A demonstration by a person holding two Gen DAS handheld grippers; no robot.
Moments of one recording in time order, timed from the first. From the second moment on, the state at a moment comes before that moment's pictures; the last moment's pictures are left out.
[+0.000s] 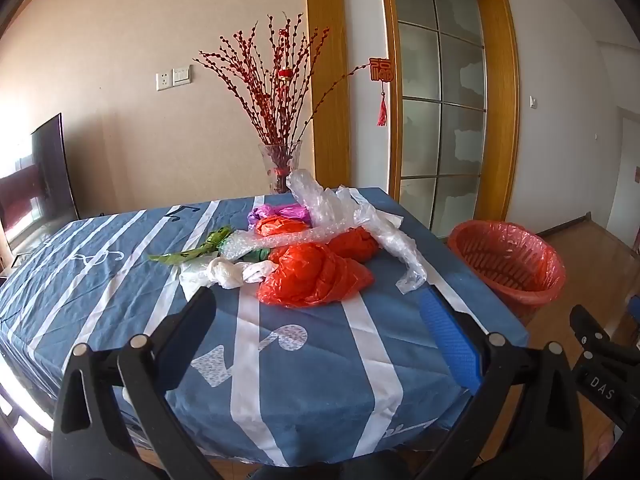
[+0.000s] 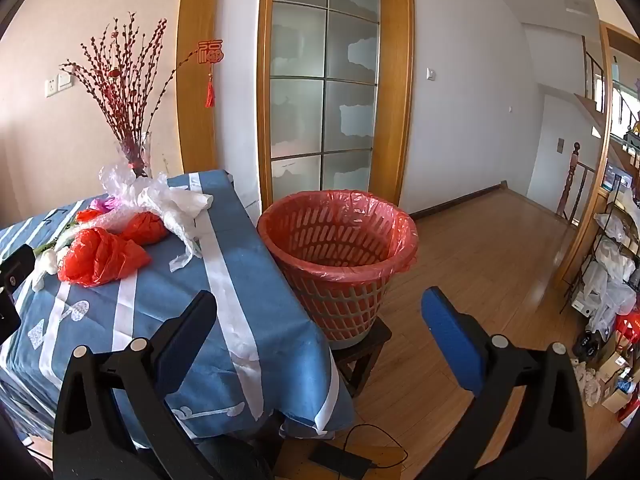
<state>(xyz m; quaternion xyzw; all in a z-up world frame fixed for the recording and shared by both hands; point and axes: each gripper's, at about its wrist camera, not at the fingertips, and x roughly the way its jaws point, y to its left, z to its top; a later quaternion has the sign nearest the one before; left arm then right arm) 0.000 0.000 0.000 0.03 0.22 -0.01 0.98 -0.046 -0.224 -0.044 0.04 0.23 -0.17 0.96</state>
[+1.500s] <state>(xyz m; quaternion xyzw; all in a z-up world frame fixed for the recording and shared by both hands) 0.003 0.002 -0.011 0.03 0.22 -0.01 0.97 -0.043 -0.220 -0.047 0.04 0.24 -0.17 0.96</state>
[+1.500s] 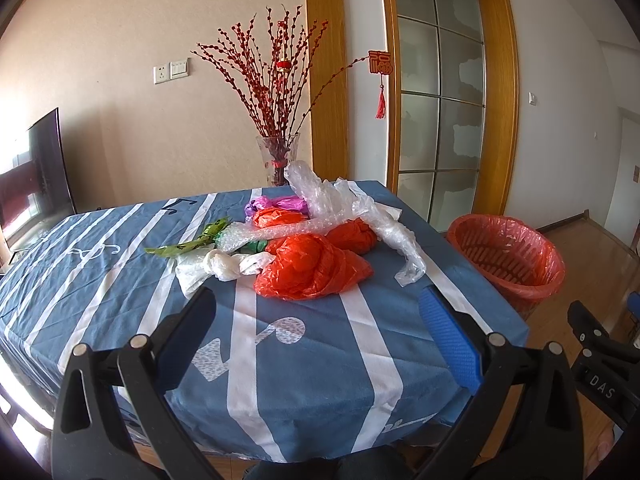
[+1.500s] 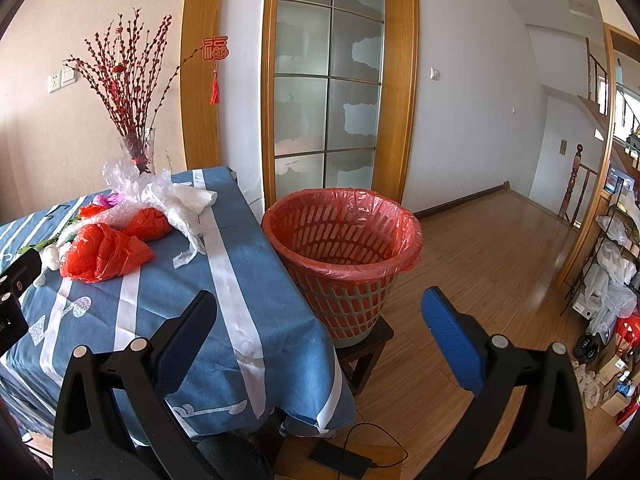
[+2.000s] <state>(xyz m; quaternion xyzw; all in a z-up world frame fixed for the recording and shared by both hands) 0.004 0.002 -0.011 0.03 0.23 -0.01 0.97 -0.043 -0.220 -0.047 0.04 0.24 -0.17 0.96</state>
